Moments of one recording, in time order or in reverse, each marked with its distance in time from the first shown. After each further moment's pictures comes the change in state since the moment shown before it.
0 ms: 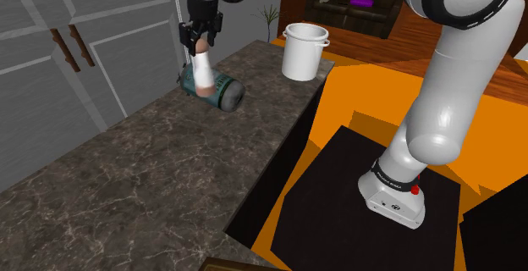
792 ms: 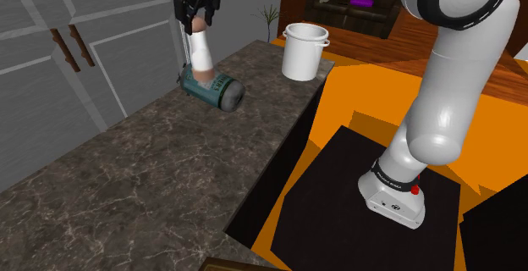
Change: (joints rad) arm 0.013 0.025 0.005 0.193 0.001 -0.168 -0.021
